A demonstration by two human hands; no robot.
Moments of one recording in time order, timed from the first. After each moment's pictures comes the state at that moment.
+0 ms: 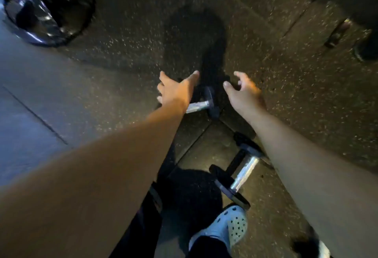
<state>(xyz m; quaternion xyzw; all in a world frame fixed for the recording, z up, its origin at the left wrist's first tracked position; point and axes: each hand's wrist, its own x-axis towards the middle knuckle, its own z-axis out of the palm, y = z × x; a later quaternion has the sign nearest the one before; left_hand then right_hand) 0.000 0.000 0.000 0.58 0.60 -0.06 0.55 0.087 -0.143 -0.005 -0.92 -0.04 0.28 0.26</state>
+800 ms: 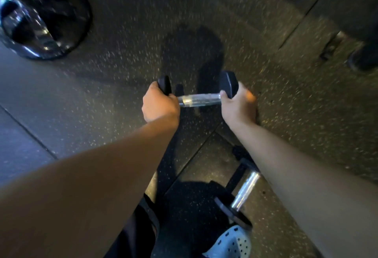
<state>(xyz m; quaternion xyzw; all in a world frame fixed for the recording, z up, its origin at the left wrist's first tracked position) -0.002 0.017 0.018 0.71 0.59 0.03 0.39 0.085 -0.117 0.008 -0.94 -0.02 0.15 0.30</state>
